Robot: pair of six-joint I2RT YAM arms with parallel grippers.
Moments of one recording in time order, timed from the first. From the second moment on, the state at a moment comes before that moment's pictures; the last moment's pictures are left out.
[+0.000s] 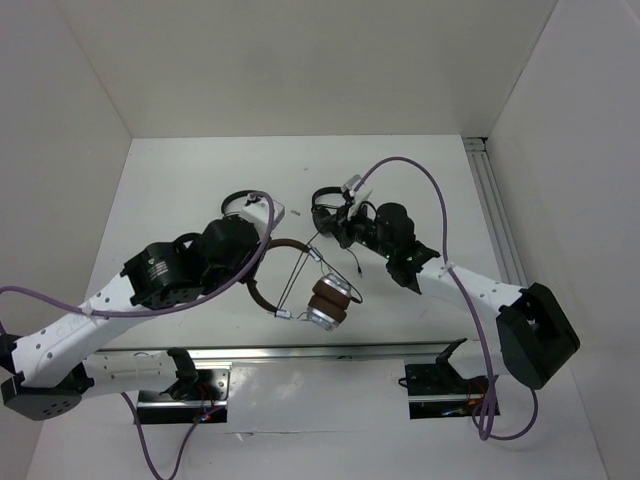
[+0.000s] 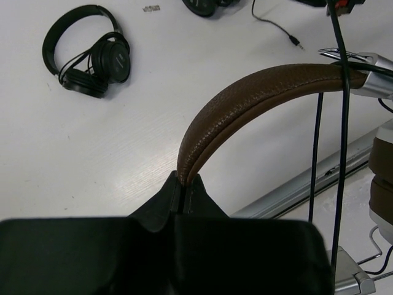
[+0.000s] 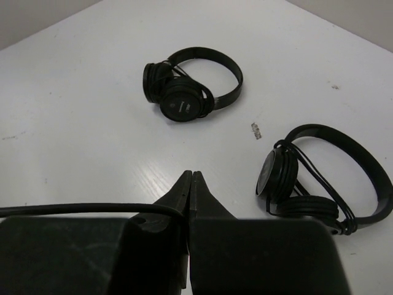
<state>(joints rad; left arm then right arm) -0.99 1.04 1.34 -1.01 -0.42 -0.25 0.63 1.32 0.73 0.45 -0.24 0.02</state>
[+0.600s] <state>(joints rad) -0.98 1.09 1.31 -0.98 -0.37 -0.32 0.50 1.37 0.71 0.56 -0.37 0.16</state>
